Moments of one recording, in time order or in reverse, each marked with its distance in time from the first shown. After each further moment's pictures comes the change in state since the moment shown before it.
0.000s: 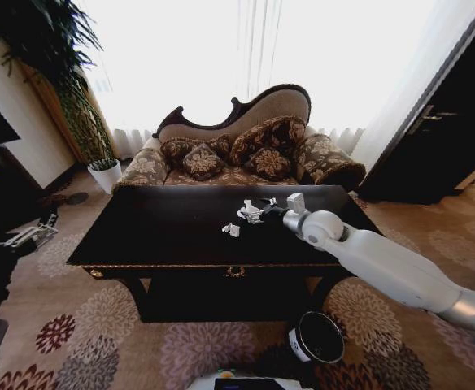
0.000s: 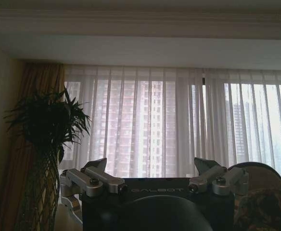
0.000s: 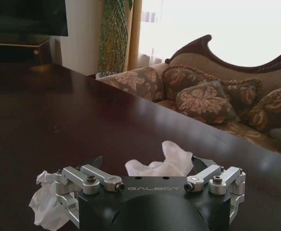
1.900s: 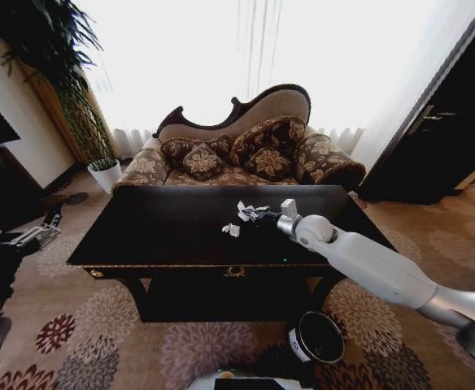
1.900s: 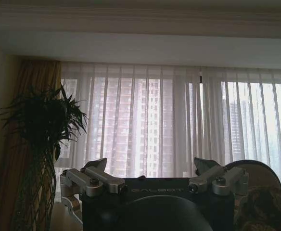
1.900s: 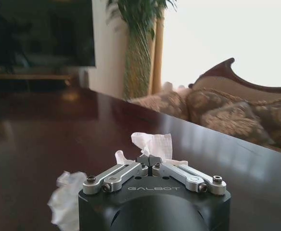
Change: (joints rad) left arm 0.001 0.002 0.022 -0.001 0.010 -0.001 0.000; right arm -0.118 0.019 0.049 -0.075 -0.053 0.251 -0.199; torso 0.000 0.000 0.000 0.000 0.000
